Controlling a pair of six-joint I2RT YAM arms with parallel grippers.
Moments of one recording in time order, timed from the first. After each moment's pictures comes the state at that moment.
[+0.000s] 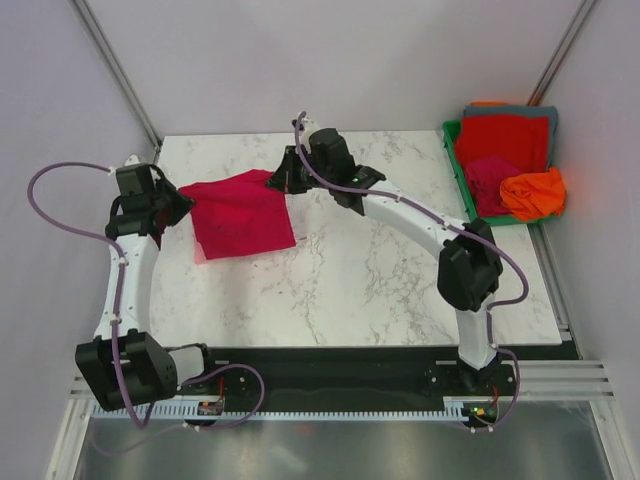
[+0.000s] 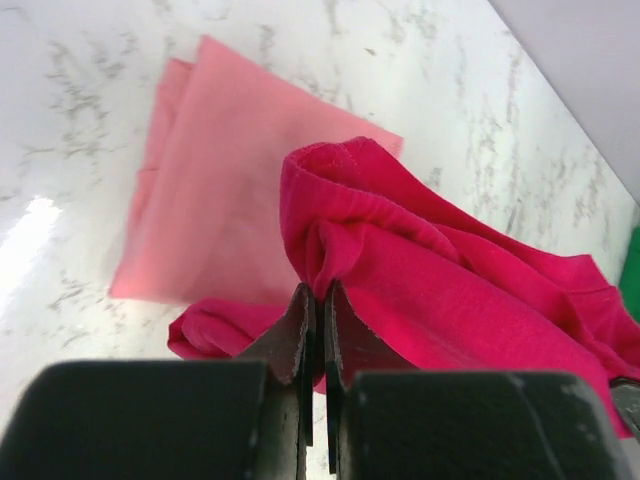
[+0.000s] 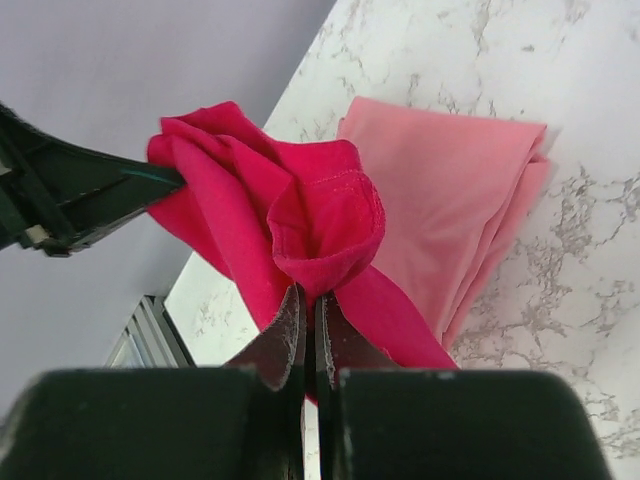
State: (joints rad) left arm 0.19 1.23 1.12 -0.51 0.13 -0.59; right arm 0.72 1.98 1.79 -0.12 -0.27 0.60
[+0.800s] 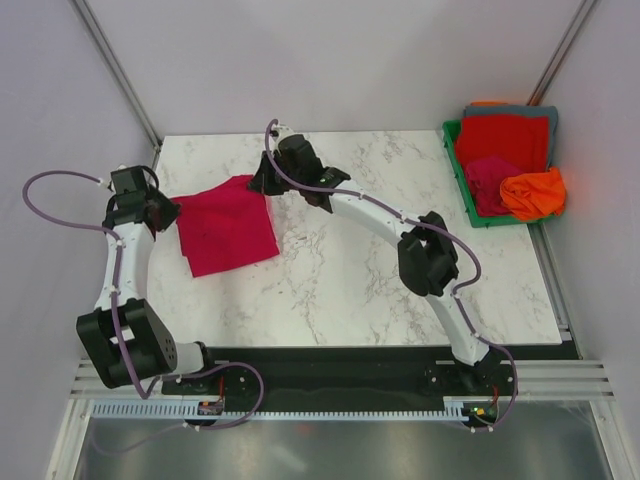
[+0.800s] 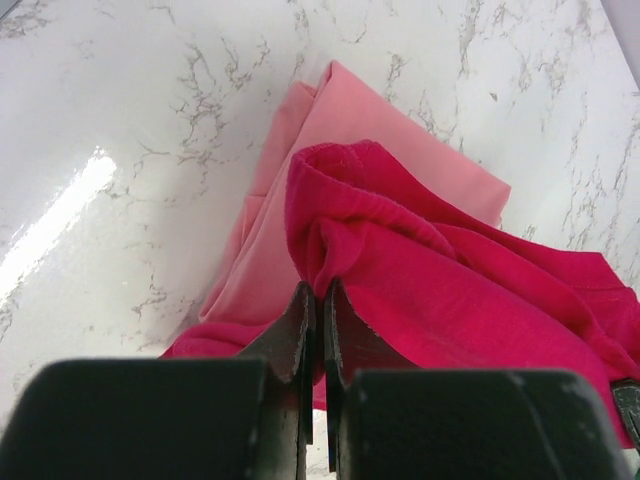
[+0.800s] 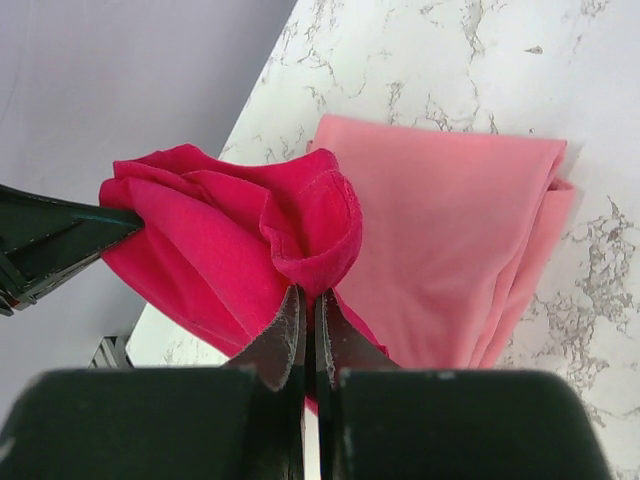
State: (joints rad) left arm 0.30 1.33 1.09 -0.52 0.01 -0.59; right arm 0.78 2.30 2.10 -0.17 -0.18 0.61
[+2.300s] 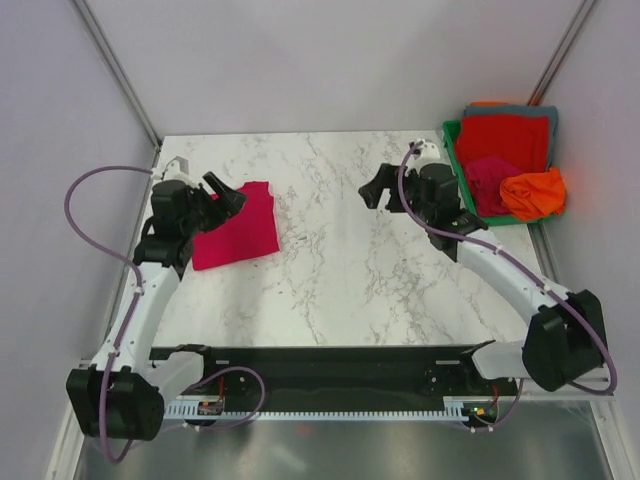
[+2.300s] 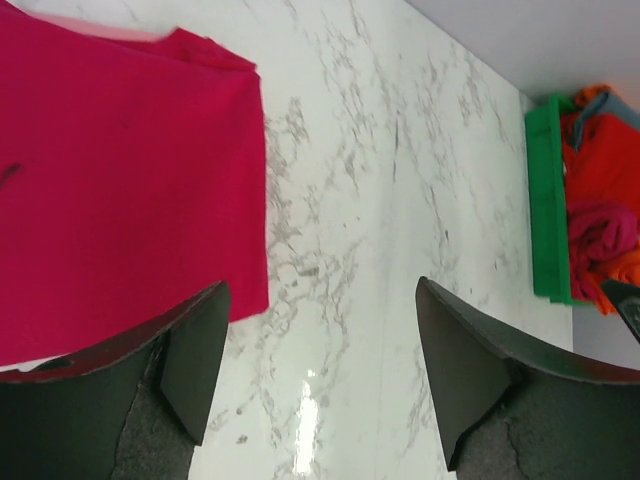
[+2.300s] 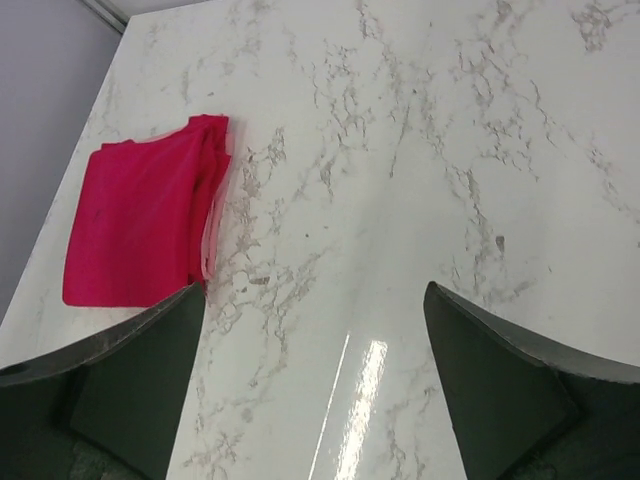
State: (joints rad) left arm -0.04 1.06 0.92 -0.28 0.16 -0.62; right arm 0.42 1.37 1.02 0.05 -0.08 0.46
